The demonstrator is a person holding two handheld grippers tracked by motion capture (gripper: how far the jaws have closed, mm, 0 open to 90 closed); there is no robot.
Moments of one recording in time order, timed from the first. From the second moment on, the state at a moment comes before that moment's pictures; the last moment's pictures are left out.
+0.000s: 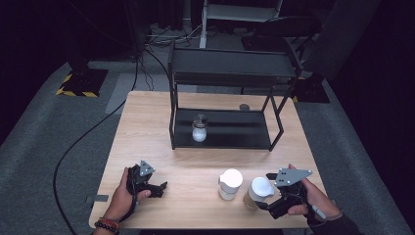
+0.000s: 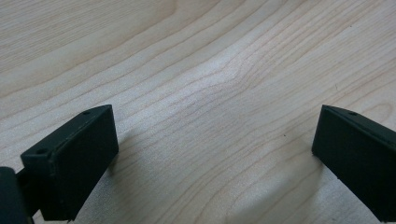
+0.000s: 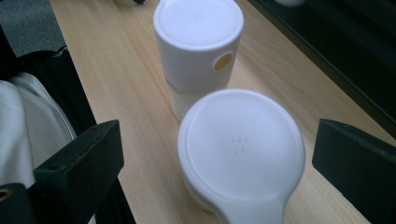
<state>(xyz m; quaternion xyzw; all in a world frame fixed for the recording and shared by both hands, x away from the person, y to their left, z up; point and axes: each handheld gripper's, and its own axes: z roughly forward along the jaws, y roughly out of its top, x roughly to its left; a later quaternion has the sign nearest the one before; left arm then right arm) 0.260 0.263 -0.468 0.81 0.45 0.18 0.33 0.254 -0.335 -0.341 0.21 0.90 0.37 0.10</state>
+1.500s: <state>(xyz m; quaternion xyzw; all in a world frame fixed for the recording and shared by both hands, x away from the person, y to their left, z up) 0.260 0.263 -0.468 0.81 0.45 0.18 0.33 0.300 -0.241 -0.317 0.16 0.94 0.30 0.07</state>
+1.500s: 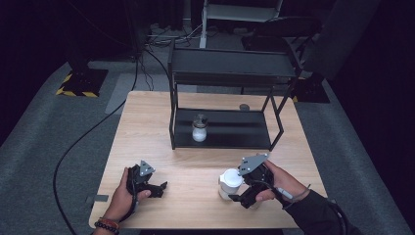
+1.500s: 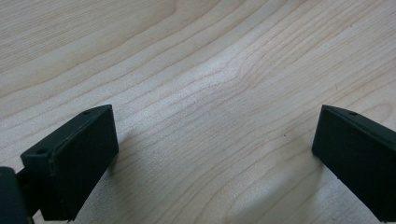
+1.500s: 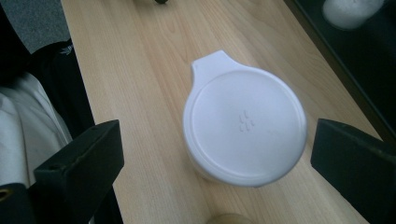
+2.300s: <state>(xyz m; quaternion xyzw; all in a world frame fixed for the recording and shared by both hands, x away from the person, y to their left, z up) 0.260 0.262 -0.468 0.81 0.45 0.18 0.33 0.315 -0.207 -0.317 0.16 0.95 0.25 0.06</state>
